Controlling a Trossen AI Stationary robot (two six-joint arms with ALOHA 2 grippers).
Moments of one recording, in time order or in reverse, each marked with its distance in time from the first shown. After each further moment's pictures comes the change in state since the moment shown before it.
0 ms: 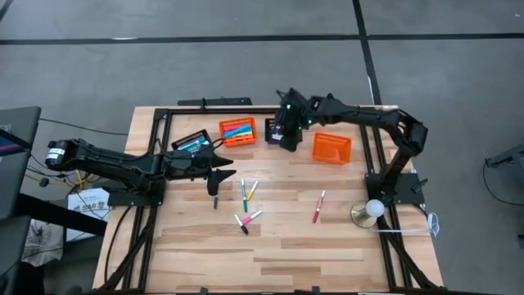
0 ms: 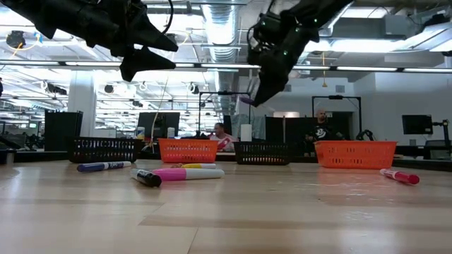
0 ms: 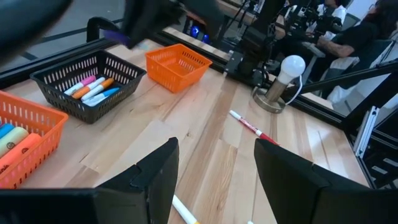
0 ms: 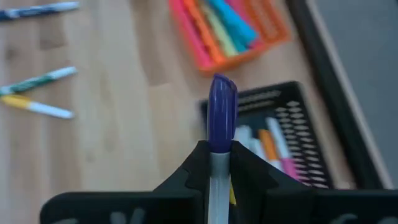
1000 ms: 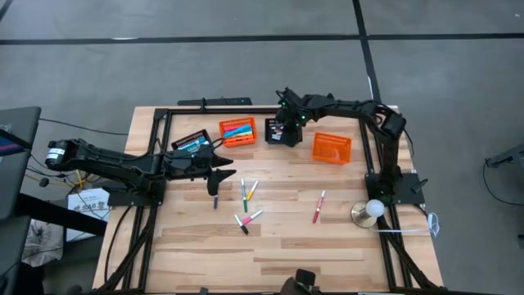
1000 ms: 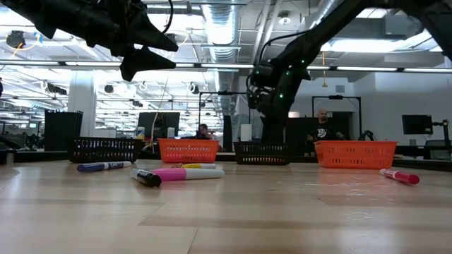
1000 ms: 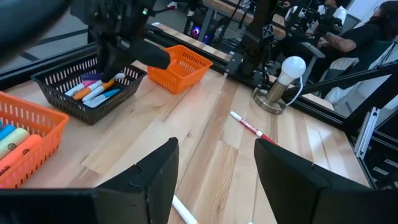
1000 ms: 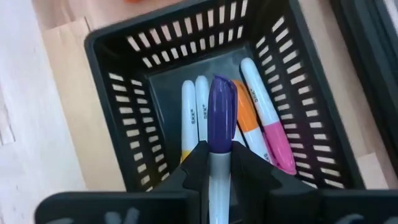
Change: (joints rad) left arm 0.000 0.000 0.000 0.003 -0.004 0.001; right arm -0.153 0.234 0.000 0.041 -0.037 -0.052
